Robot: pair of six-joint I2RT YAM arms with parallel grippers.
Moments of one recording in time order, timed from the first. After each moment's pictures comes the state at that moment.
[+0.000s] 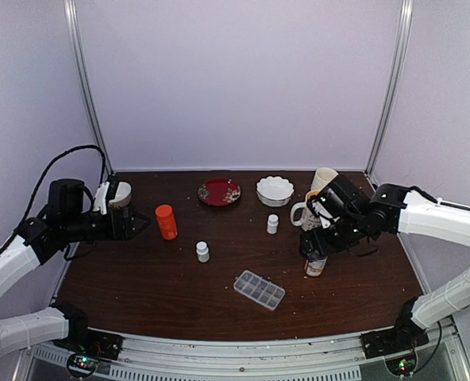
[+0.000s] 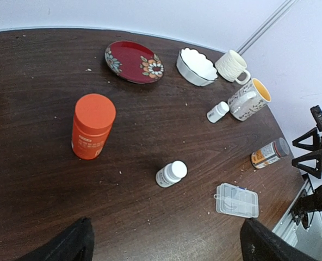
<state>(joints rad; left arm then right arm) -0.36 0.81 0.68 -0.41 0.35 -0.38 0.81 1.29 1.02 -0.81 0.16 0.45</state>
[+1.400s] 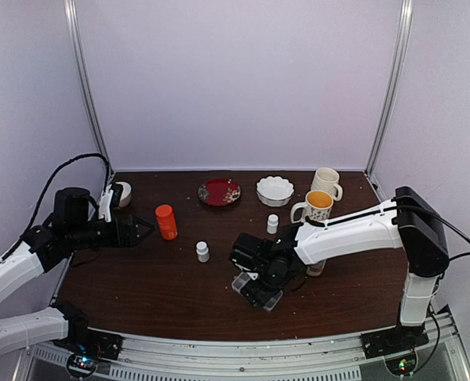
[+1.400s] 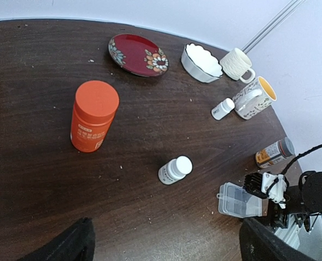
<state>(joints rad) -0.41 0.79 0.60 -0.34 0.31 -0.42 1.15 1.92 1.27 -0.72 0.13 0.35</state>
